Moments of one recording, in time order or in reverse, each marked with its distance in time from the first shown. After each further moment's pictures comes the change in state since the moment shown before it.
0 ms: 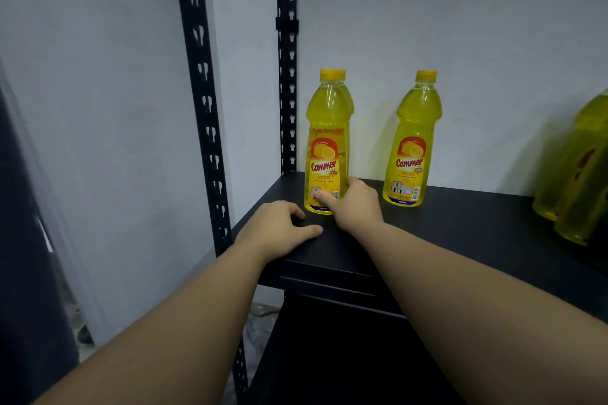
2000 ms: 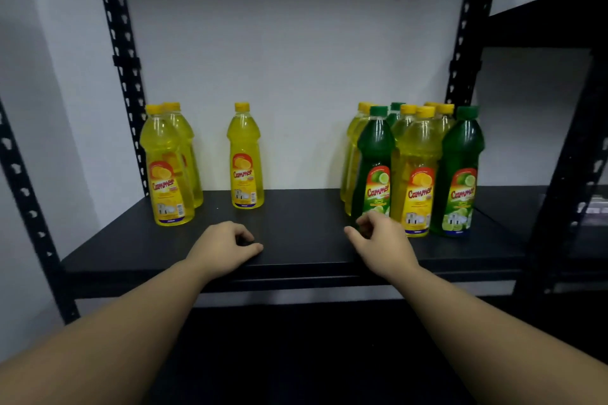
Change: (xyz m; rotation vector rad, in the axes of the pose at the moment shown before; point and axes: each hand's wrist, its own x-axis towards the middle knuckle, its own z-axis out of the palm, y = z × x) left_hand -0.054 0.183 0.077 -0.017 -0.092 0.175; right_hand -0.155 0.192 -0.302 -0.159 0.209 0.061
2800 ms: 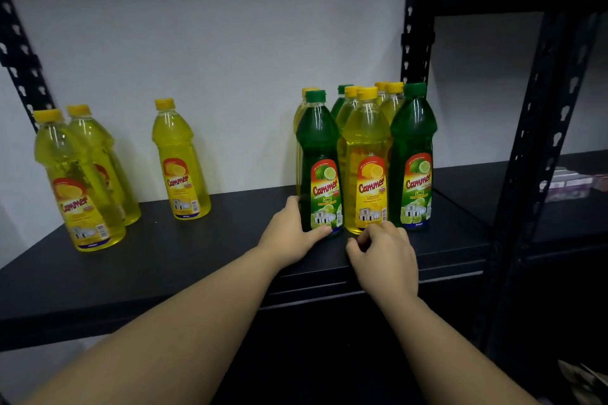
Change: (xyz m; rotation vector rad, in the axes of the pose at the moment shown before) left_hand 0.066 0.180 0.118 -0.304 -0.076 0.168; right_hand -0.001 0.082 -0.016 -0.206 0.238 0.137
